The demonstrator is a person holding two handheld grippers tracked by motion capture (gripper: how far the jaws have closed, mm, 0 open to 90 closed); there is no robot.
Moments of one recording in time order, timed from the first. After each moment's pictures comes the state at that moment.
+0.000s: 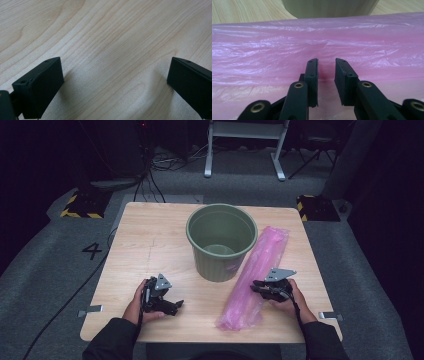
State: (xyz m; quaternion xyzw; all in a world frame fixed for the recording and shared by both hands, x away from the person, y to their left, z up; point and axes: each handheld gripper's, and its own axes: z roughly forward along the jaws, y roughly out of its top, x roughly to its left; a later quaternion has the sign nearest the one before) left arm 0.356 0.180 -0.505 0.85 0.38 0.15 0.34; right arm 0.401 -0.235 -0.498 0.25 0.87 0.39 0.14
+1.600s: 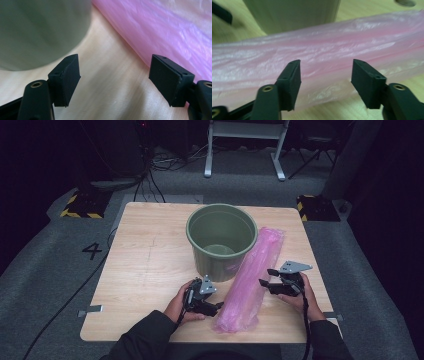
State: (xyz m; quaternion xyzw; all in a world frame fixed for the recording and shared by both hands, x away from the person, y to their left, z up) left arm 0.354 0.065 -0.485 0.87 0.28 0.13 0.39; right arm 0.409 -0.264 -0.478 0.32 0.84 0.41 0.16
